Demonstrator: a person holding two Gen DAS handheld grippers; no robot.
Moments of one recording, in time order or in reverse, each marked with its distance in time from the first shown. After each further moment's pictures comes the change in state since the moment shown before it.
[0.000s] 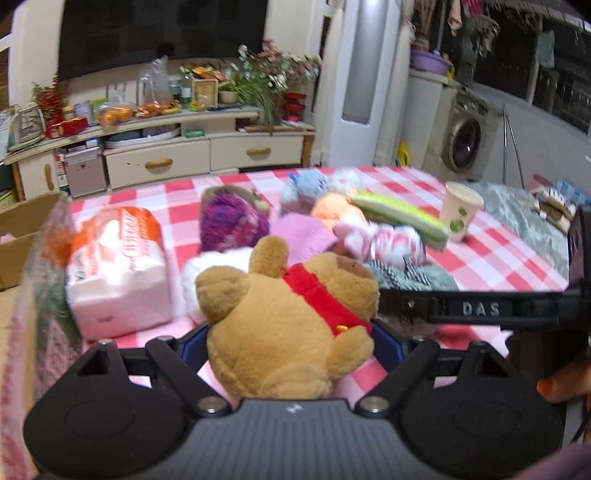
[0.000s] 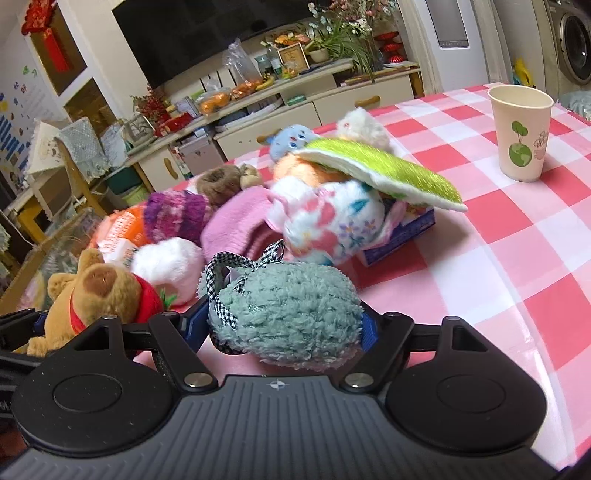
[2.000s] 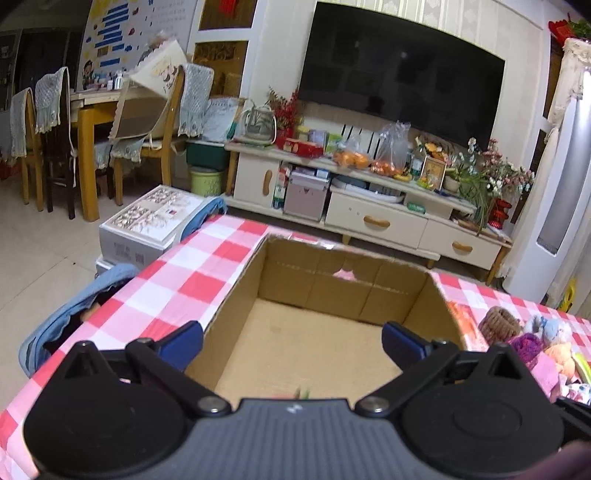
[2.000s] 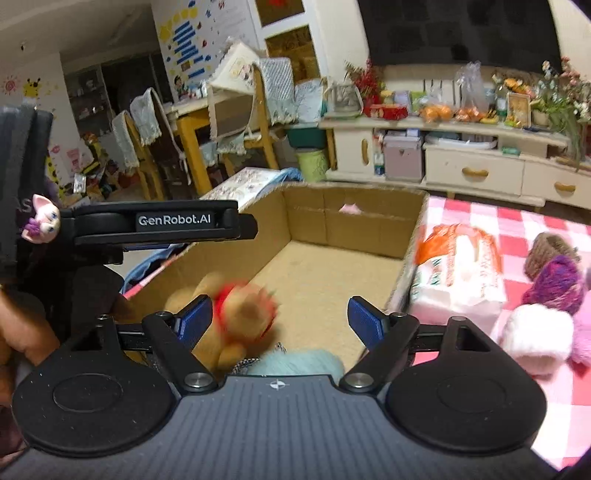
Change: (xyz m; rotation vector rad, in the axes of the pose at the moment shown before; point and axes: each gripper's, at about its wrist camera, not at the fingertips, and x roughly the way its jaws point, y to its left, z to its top) left arm -0.134 0.208 -0.021 -0.458 -0.195 0.514; right arm 0.088 0.203 0.011 -0.506 0.044 0.394
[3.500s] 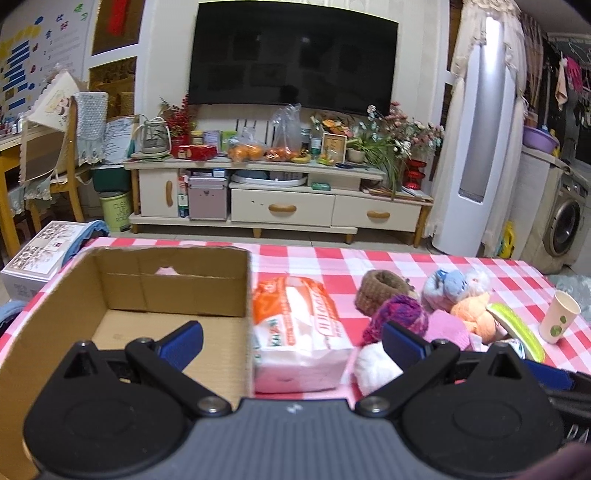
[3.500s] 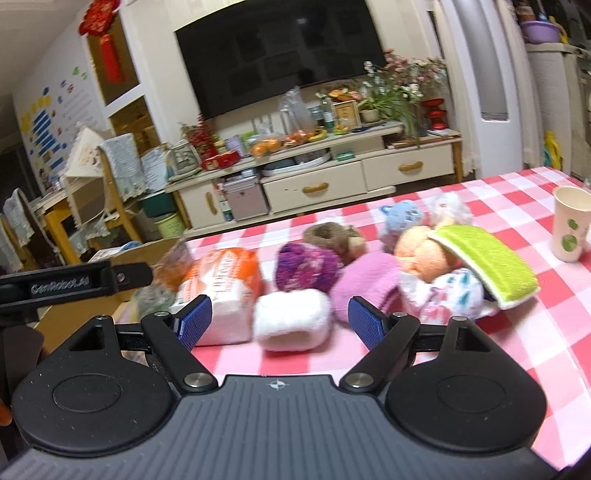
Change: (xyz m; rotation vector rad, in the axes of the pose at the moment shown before) left arm -0.009 -0.136 -0.023 0.207 -0.016 -0.200; right arm -0.053 -0.047 -0.045 0.340 -0.192 -0.423
